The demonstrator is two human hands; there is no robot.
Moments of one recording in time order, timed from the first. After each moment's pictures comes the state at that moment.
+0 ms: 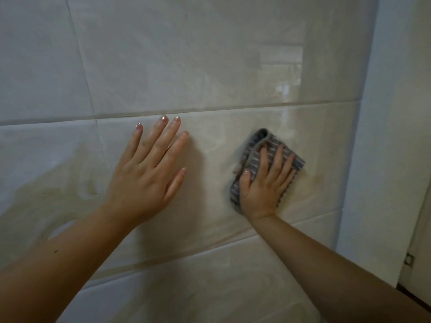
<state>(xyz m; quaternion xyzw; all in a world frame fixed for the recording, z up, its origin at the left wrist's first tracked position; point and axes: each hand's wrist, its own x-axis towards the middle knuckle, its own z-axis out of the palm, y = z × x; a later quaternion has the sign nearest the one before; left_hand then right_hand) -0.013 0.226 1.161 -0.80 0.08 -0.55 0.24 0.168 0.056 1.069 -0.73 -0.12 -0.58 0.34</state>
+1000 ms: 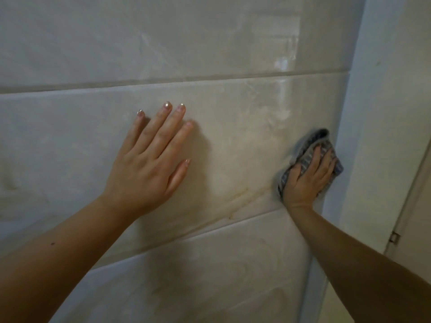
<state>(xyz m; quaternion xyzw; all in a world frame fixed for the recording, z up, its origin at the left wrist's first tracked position) 0.047 0.169 1.140 -0.80 0.12 -0.54 0.23 0.296 -0.074 1.008 -0.74 -0.01 -0.53 0.41</state>
